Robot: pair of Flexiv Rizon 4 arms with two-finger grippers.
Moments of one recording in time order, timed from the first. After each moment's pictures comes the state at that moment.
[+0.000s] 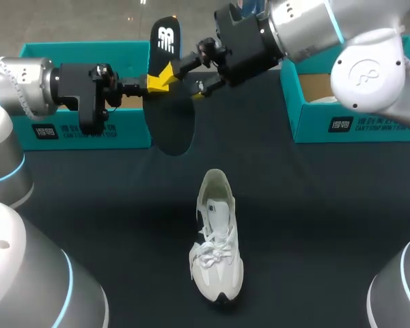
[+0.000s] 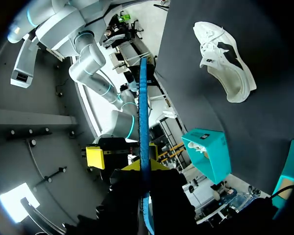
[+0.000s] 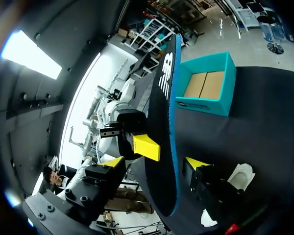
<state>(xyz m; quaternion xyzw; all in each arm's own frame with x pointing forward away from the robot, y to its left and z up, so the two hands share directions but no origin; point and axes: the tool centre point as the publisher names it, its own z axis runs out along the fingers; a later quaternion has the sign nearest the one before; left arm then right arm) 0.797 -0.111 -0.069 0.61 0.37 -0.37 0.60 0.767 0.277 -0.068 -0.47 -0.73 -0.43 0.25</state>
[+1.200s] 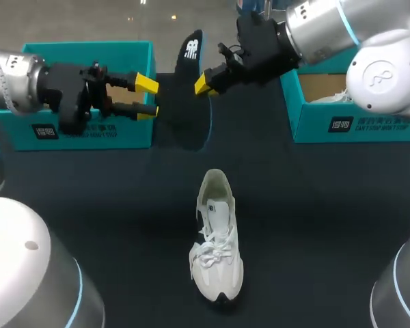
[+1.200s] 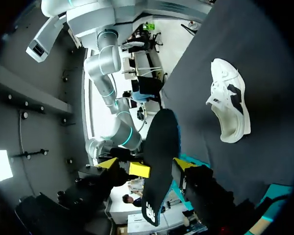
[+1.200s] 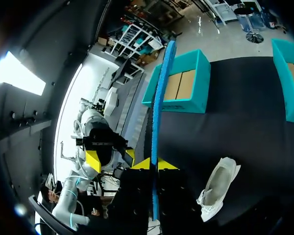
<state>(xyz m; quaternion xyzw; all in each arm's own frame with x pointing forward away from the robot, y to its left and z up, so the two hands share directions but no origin) 0.768 -0.086 -0.085 0.59 0.47 -0.46 0.47 0.797 0.231 -0.097 -0.55 -0.70 -0.39 0.22</state>
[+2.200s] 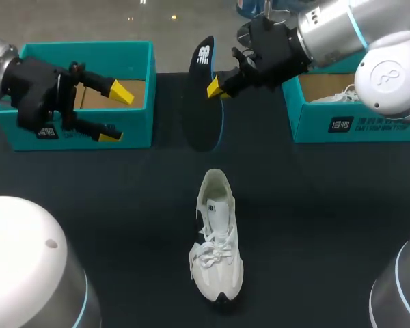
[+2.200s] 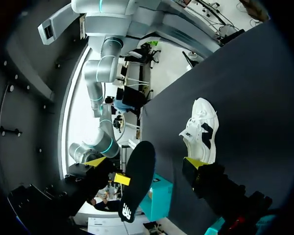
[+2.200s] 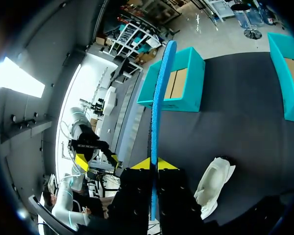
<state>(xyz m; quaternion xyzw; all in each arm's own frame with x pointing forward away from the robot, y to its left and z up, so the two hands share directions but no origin) 0.742 -0.042 -0.098 0.61 0.56 -0.45 0.34 0.808 0.214 -0.115 -0.55 -0.70 -0.39 0.24</state>
